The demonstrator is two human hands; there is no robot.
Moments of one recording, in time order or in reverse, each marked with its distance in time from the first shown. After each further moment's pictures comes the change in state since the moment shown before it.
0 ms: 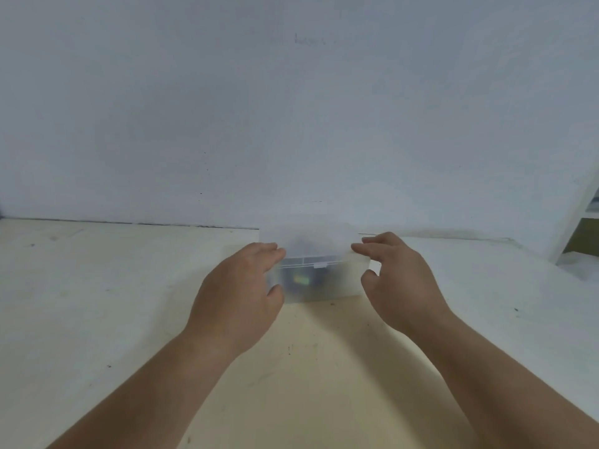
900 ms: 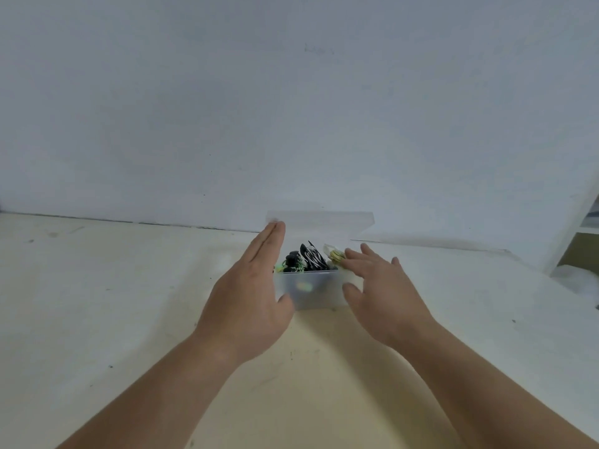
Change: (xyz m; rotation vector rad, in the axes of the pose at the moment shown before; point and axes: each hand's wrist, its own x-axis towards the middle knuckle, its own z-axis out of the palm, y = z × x) left_hand -0.004 0.001 0.001 -0.195 -0.024 0.018; right_hand -0.005 -0.020 0.007 -0.190 -0.199 -0.074
